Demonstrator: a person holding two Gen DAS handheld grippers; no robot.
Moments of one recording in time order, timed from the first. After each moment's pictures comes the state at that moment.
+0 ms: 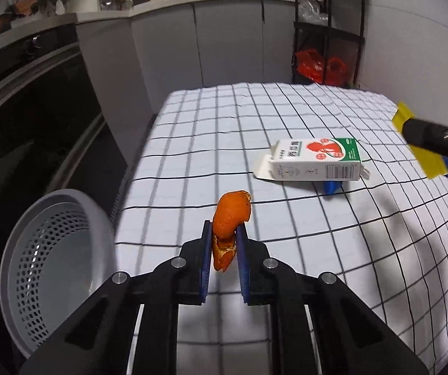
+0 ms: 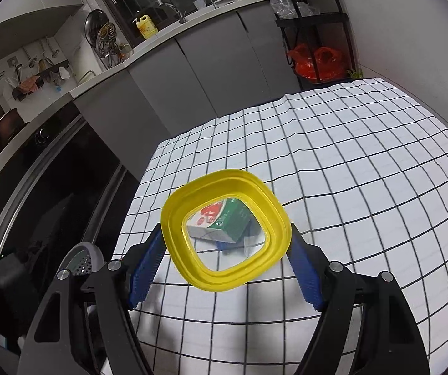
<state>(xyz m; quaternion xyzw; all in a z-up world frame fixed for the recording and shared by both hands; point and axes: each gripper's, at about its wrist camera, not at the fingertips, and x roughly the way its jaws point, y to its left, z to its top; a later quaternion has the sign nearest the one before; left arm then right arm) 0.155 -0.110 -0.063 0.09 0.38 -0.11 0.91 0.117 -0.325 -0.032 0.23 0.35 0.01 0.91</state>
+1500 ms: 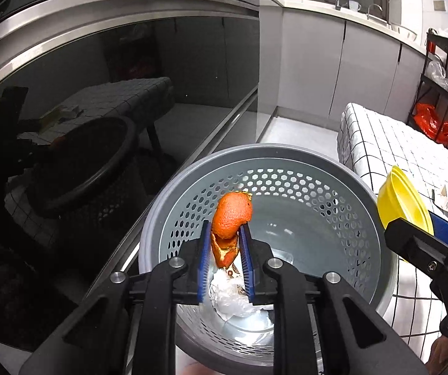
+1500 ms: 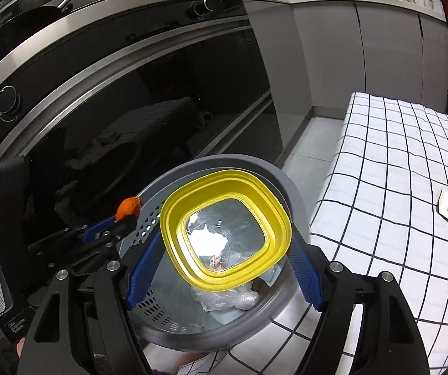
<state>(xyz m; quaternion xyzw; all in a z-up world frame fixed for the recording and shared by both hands) 0.142 0.154 -0.065 -0.02 0.39 0.10 0.92 0.153 -0.016 -0.046 0.08 0.38 0.26 0.89</state>
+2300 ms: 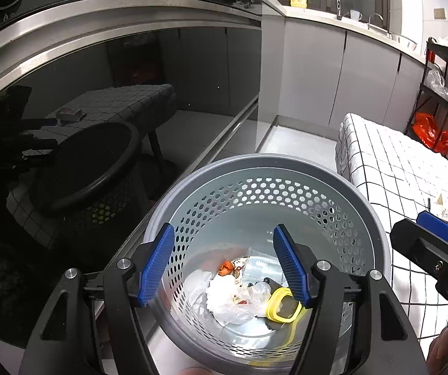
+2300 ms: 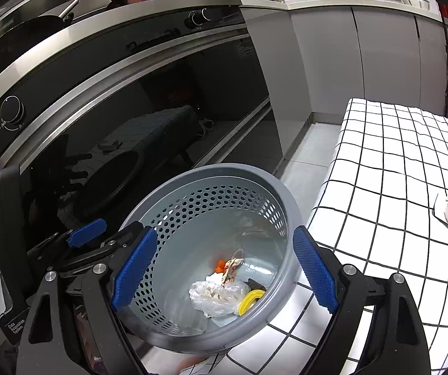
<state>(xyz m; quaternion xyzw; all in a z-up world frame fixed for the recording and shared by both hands) 0.136 0.154 -0.059 -0.03 0.37 0.10 0.92 0.152 -0.030 -0.043 0.09 0.36 0.26 0.89</state>
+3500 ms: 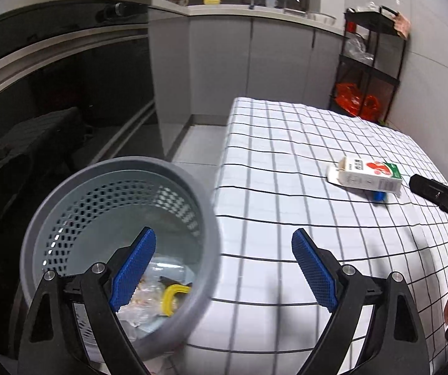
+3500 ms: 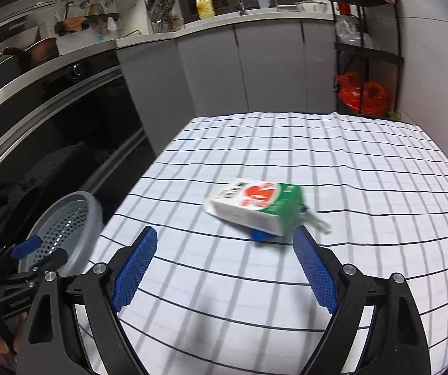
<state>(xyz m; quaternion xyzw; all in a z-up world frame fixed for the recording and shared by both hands) 0.133 -0.005 -0.063 0.01 0.36 -0.06 0.93 0.116 -0.267 -0.045 0.09 0.34 0.05 0.93</state>
